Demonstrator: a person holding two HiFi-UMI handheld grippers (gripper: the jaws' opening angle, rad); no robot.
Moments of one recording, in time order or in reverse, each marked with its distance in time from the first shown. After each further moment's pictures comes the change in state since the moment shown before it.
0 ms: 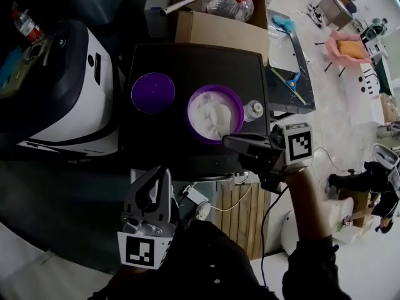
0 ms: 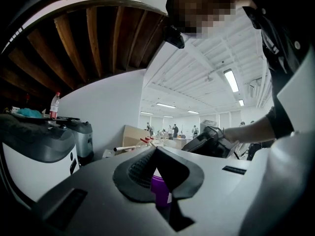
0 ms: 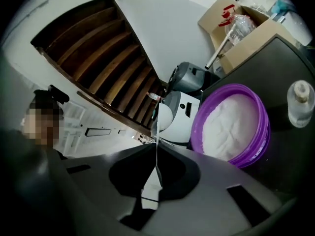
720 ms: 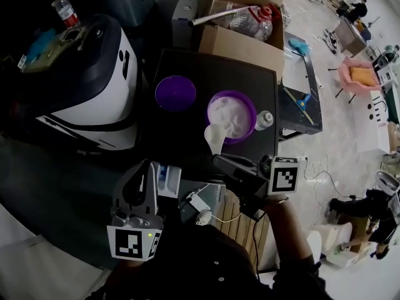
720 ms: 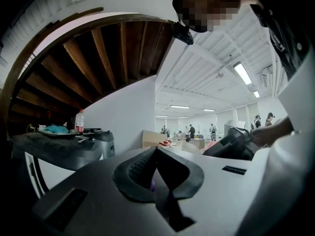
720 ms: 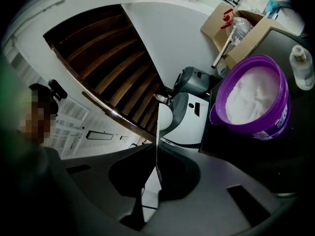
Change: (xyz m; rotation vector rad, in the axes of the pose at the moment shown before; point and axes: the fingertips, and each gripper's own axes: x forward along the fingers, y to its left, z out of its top) left arm -0.064 0.042 0.038 0.102 -0.095 0.210; right arm 0.042 0.051 -0.054 -0.010 -0.109 0.031
